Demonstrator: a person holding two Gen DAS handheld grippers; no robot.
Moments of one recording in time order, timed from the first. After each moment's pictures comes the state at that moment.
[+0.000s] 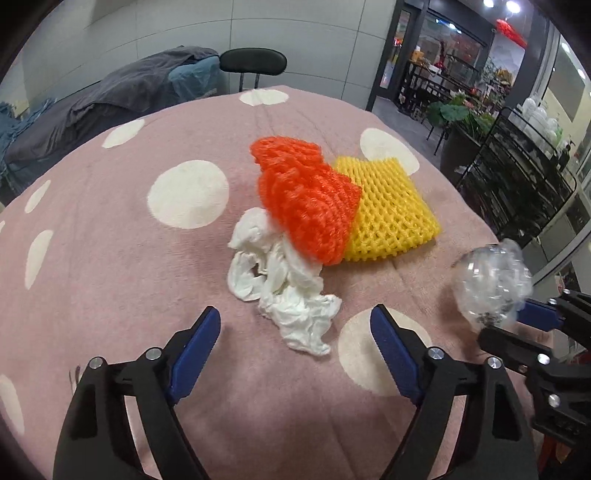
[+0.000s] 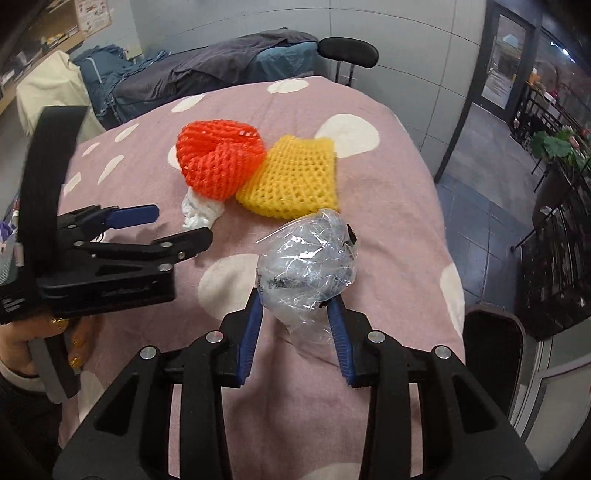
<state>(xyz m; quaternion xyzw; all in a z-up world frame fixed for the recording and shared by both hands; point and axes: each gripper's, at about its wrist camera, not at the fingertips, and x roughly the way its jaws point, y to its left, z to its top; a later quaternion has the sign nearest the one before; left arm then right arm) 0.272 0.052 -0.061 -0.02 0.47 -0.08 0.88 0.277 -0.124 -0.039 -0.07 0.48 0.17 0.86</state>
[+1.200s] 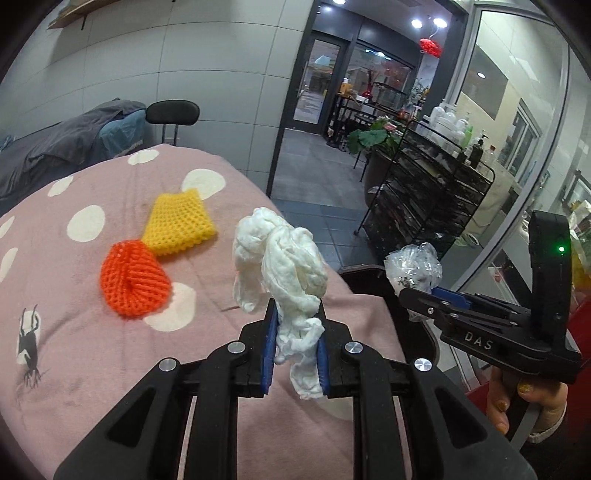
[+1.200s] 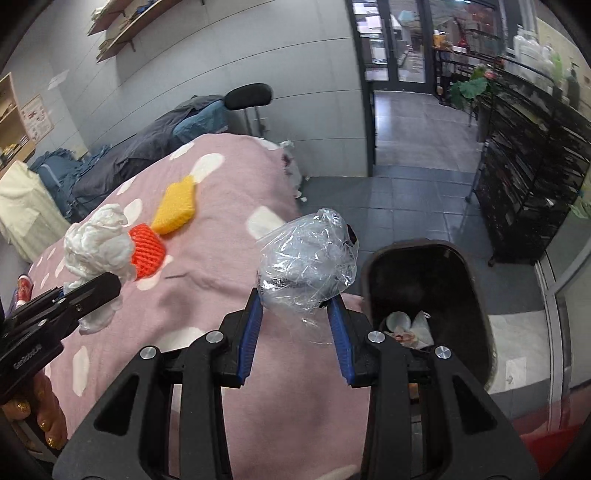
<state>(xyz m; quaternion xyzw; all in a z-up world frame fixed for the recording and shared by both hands) 0.153 -0.070 0.003 -0.05 0.37 -0.21 0.90 0.191 -0.291 -0.031 0.08 0.41 0.06 0.90</state>
